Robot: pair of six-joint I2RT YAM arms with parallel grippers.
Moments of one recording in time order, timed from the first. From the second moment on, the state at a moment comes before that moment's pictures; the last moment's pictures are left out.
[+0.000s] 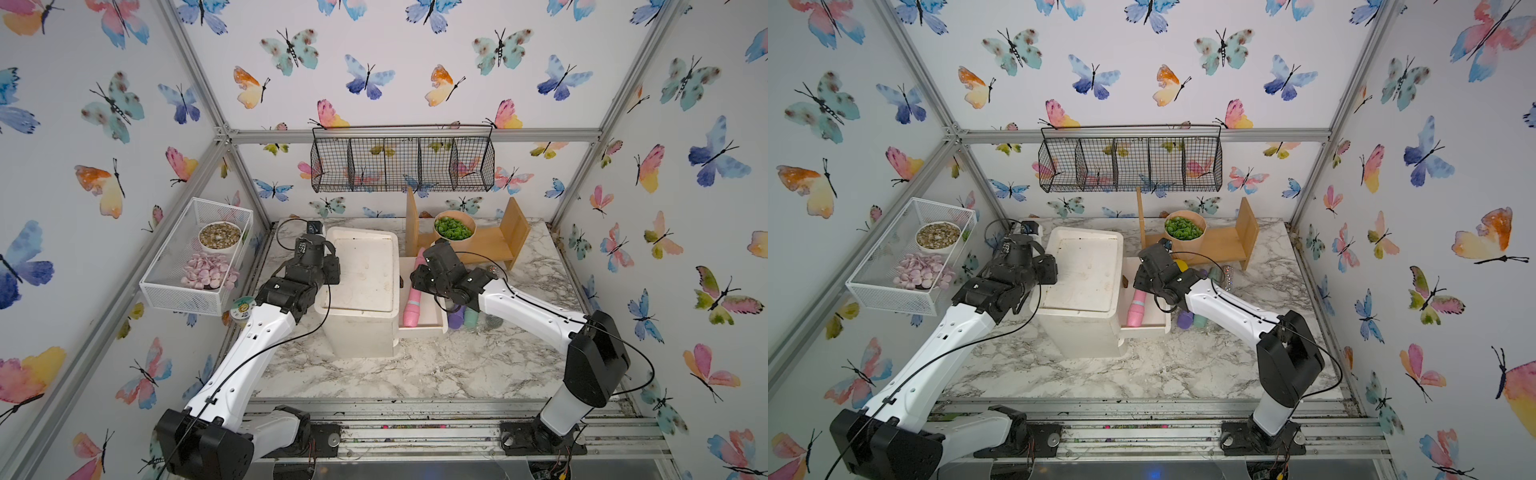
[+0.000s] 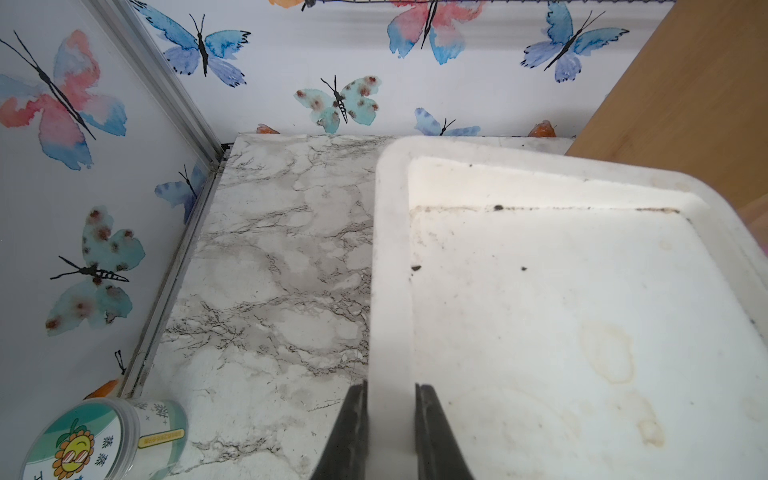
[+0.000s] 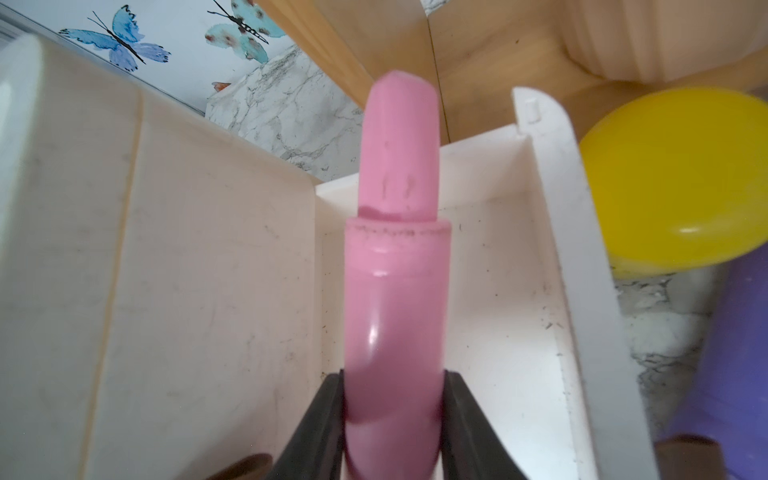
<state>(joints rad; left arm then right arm) -0.32 1.20 1.19 -0.59 -0.23 -0.17 0.79 1.69 1.35 -0.40 0.15 0.81</state>
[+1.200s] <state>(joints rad) -0.32 1.20 1.19 -0.59 -0.23 -0.17 0.75 1.51 1.48 -0.49 0.39 0.28</state>
